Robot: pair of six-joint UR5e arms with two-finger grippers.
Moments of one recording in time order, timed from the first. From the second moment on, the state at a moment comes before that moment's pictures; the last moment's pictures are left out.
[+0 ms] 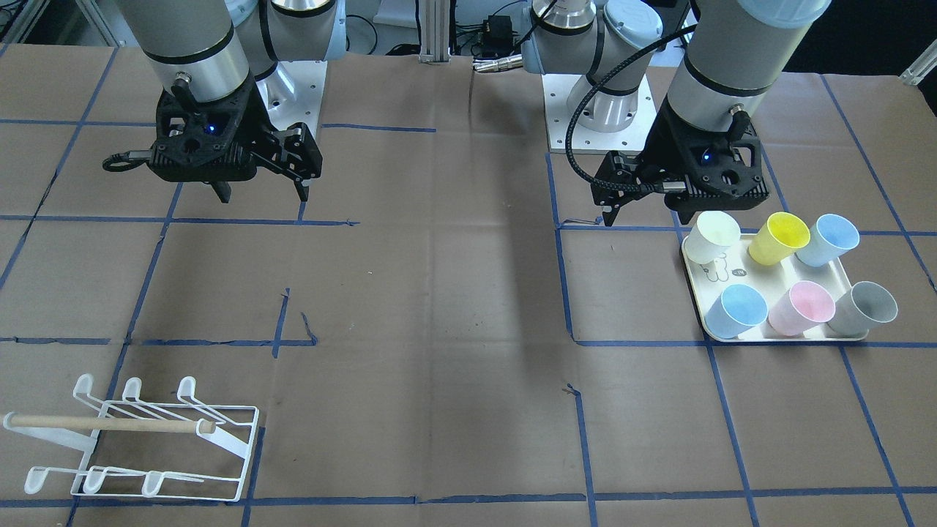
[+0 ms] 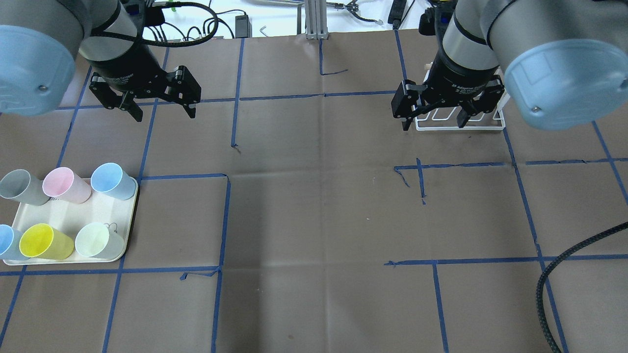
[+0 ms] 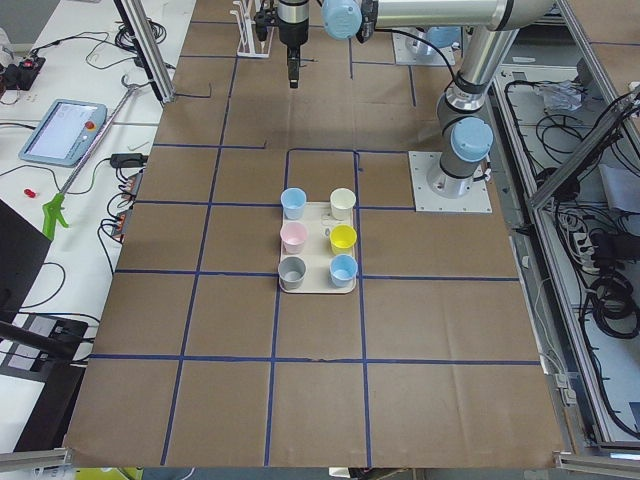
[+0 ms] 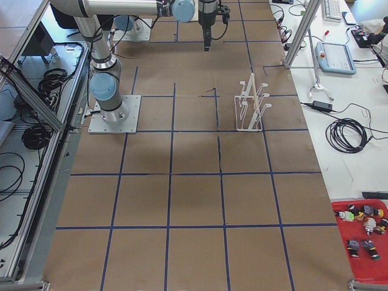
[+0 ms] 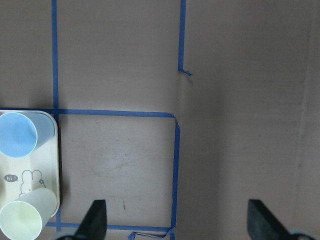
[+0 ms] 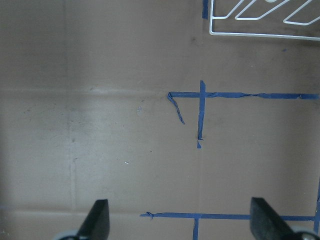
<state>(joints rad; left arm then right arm) -1.55 -1.61 -1.58 -1.50 1.59 -0.02 1.66 -1.57 1.64 -1.67 -1.54 0.06</state>
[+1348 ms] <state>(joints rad) -1.21 -1.60 -1.71 -1.37 1.59 0.41 1.66 -1.57 1.64 -1.68 -1.54 0.06</state>
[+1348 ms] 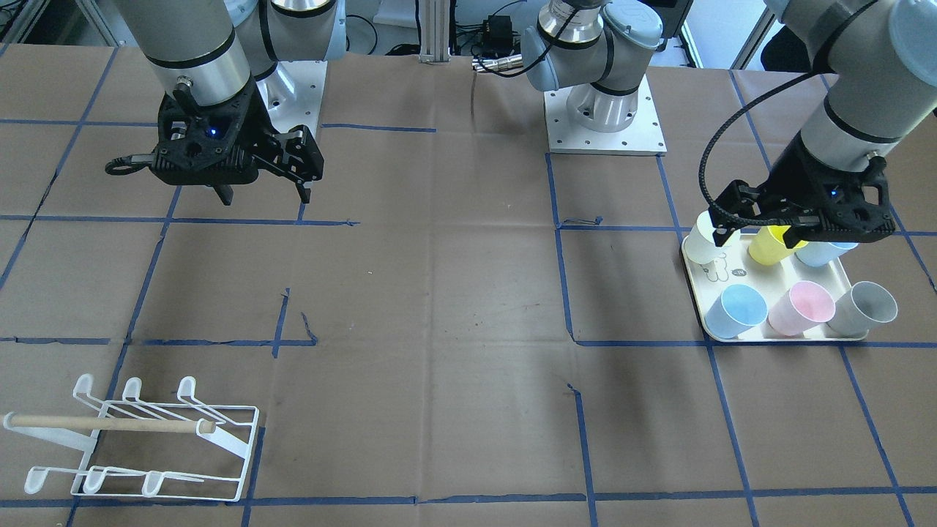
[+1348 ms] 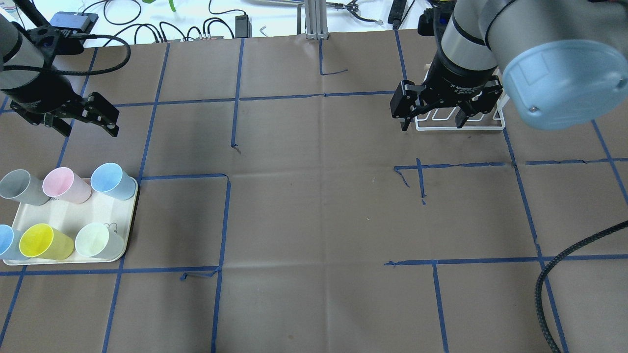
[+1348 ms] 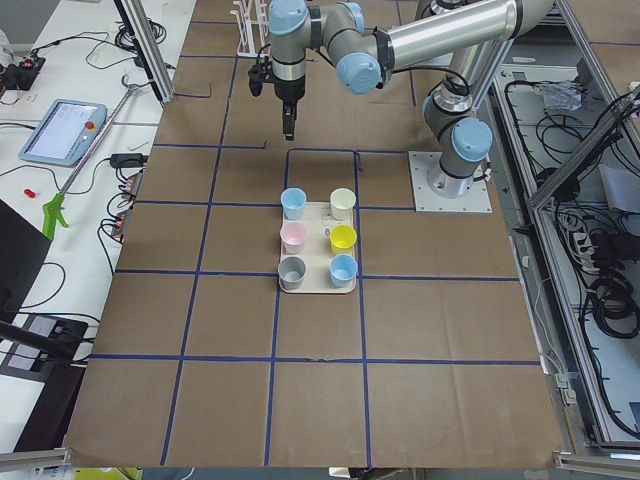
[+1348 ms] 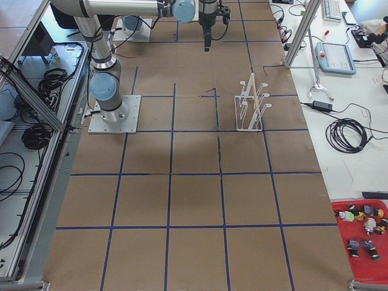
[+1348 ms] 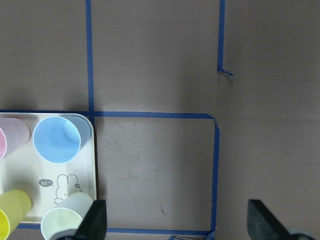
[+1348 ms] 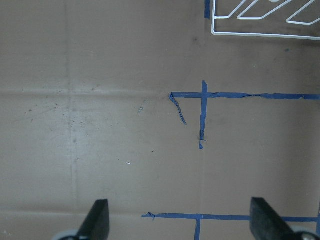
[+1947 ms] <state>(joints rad) -1.16 -1.68 -1.82 -1.20 1.59 0.47 1.66 -1.57 1.76 -1.97 -1.44 0.07</state>
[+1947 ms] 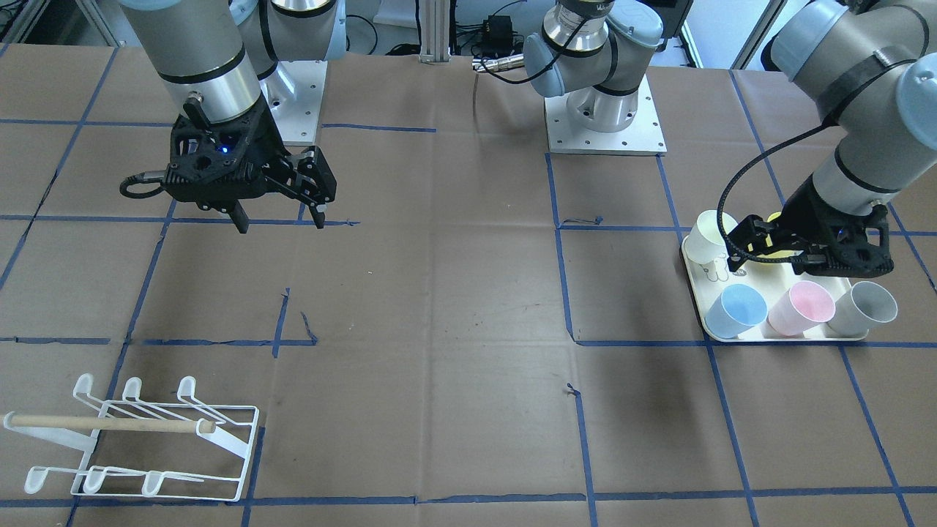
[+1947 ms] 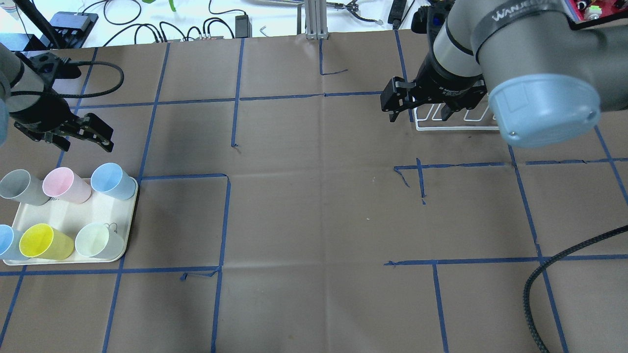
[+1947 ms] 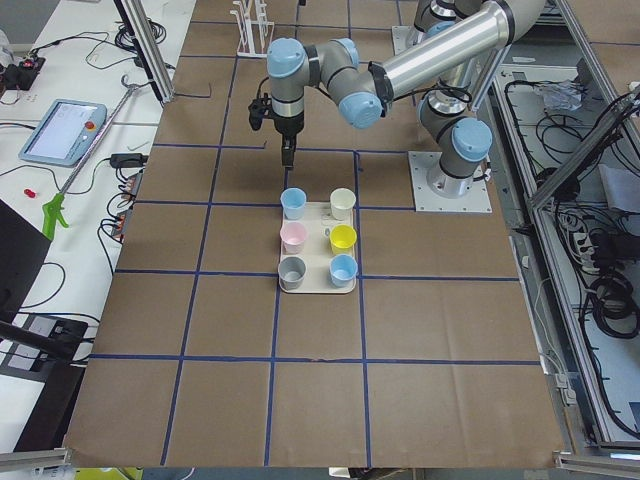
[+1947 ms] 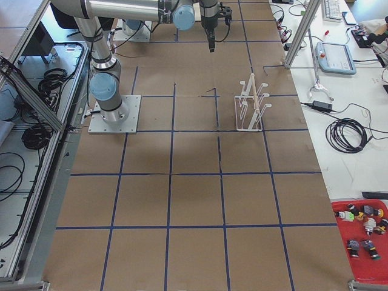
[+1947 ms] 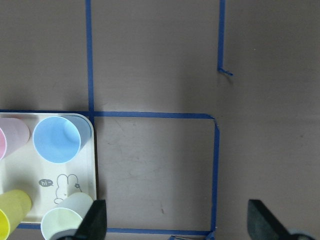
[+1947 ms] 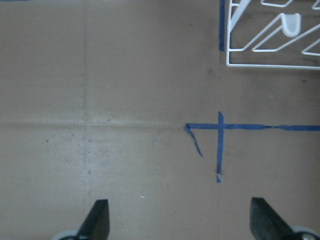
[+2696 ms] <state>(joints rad) -1.16 -1.81 -1.95 -0.96 1.60 0.47 1.65 -1.54 1.92 -2.48 -1.07 0.43</state>
